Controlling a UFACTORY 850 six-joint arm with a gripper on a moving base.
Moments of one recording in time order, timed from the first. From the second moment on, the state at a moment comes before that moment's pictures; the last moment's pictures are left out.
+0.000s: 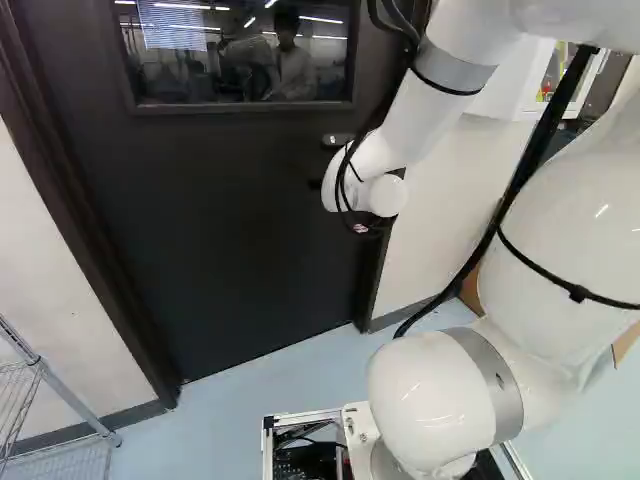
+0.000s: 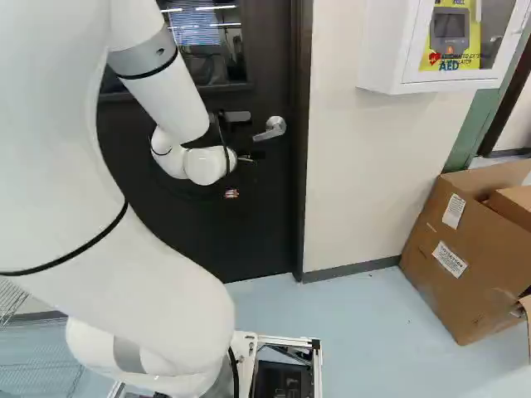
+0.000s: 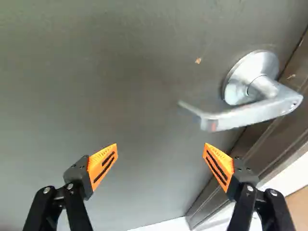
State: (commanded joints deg) arm 3.3 2.3 -27.5 0.0 41.0 0.0
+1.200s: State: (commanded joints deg) arm 2.6 12.1 -22.2 0.0 41.0 0.0
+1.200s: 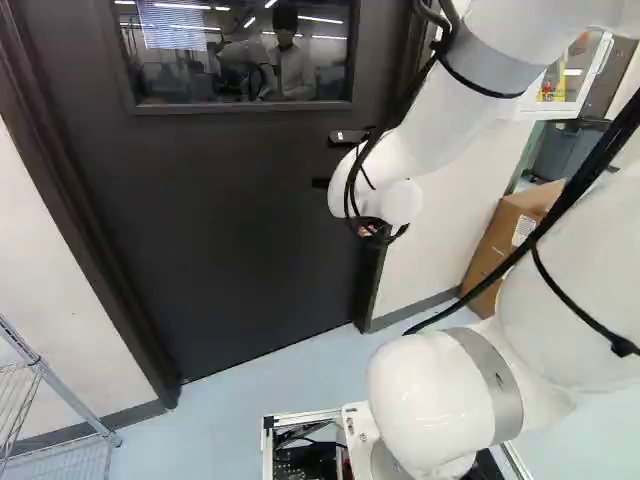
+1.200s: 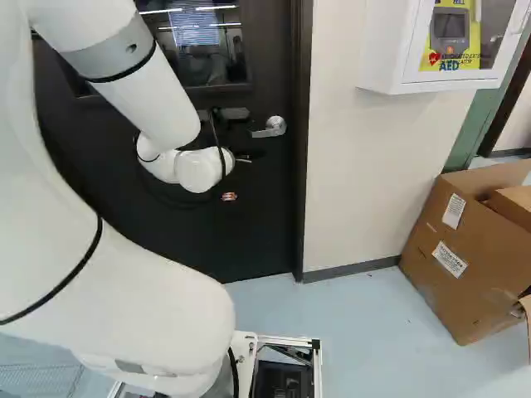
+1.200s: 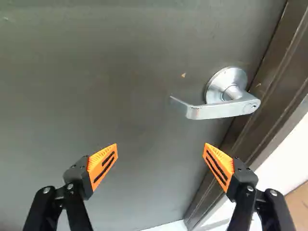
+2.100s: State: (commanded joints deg) arm 2.6 17.4 -23.5 0.0 41.0 0.0
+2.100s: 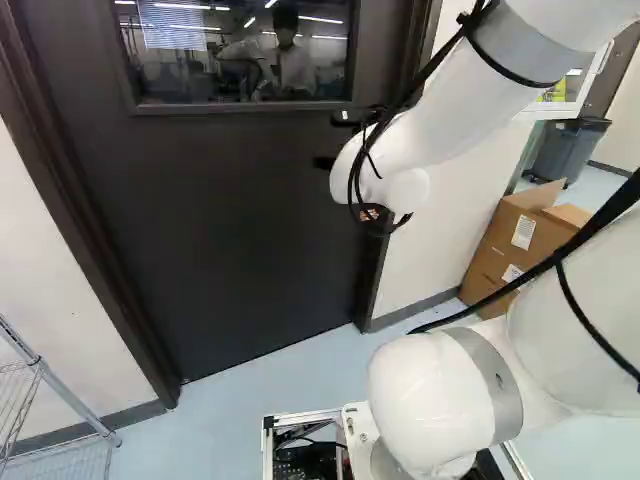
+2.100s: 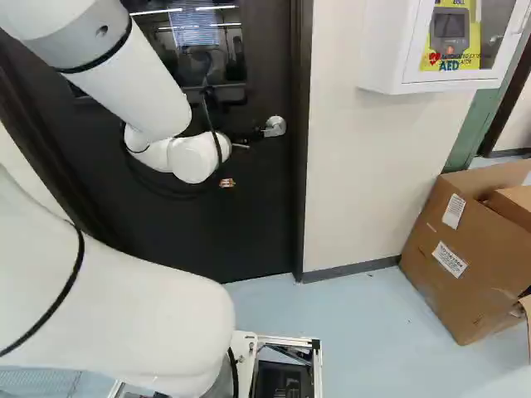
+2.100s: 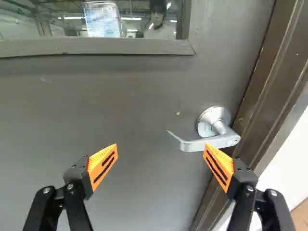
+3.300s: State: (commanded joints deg) arm 0.0 11.1 -31.1 0.0 41.0 0.0
